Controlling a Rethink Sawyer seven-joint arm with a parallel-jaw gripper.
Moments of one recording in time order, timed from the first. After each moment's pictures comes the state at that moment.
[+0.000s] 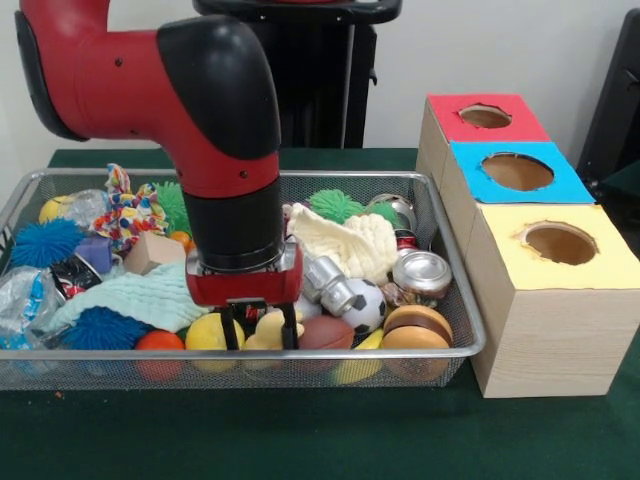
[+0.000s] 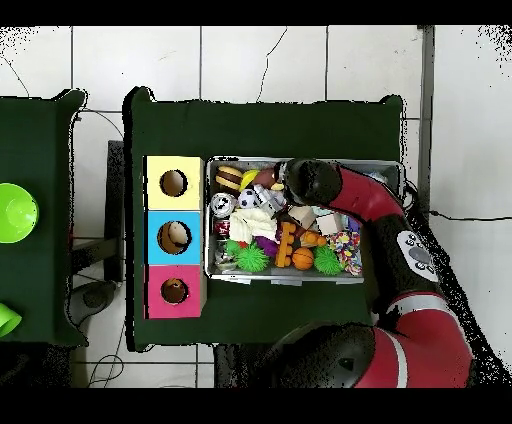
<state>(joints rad) -0.51 -0.33 0.23 1.33 -0.12 0.52 1.49</state>
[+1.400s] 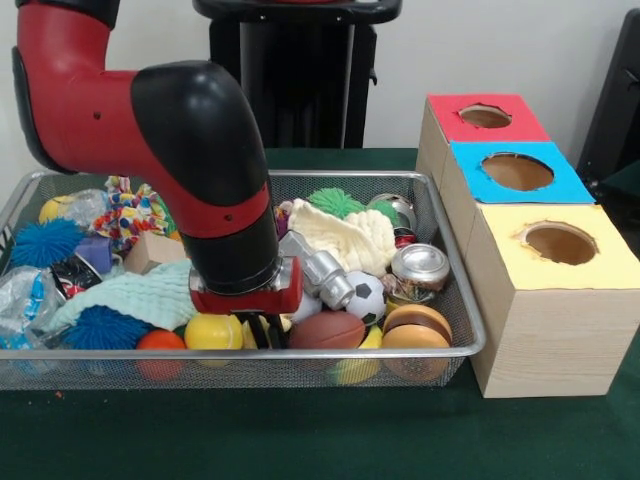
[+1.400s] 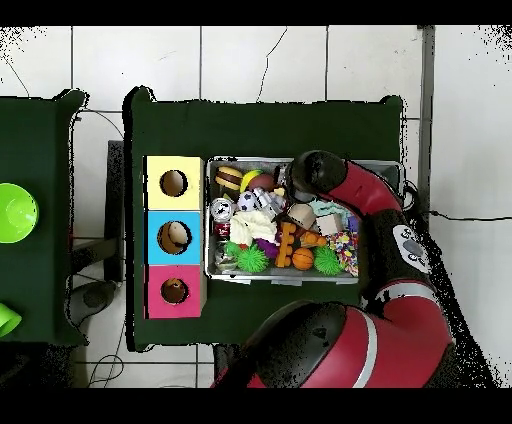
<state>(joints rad) -0.45 -0.24 0.14 1.20 0.01 0.80 1.49</state>
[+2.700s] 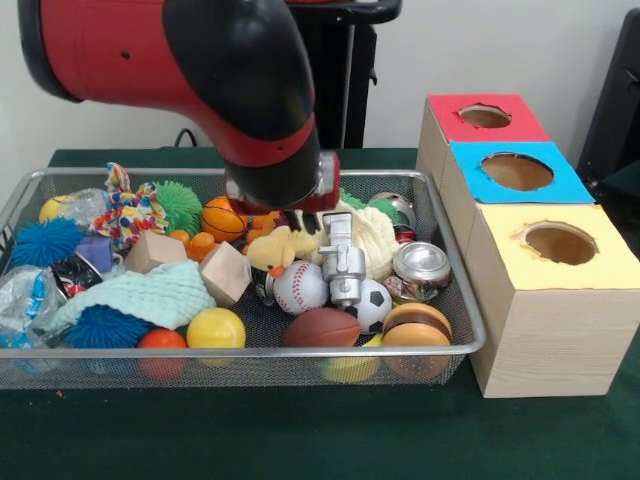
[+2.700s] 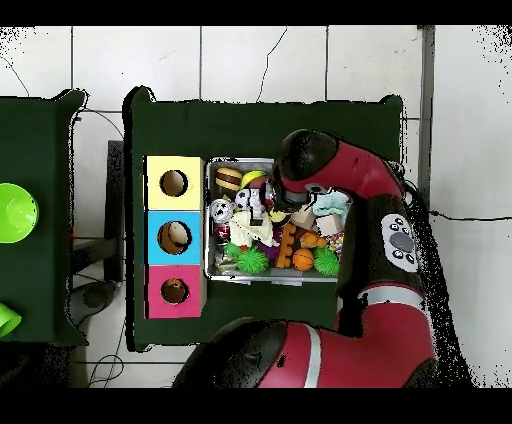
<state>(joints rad) -0.34 -0.34 0.04 1.16 0.02 1.25 1.49</state>
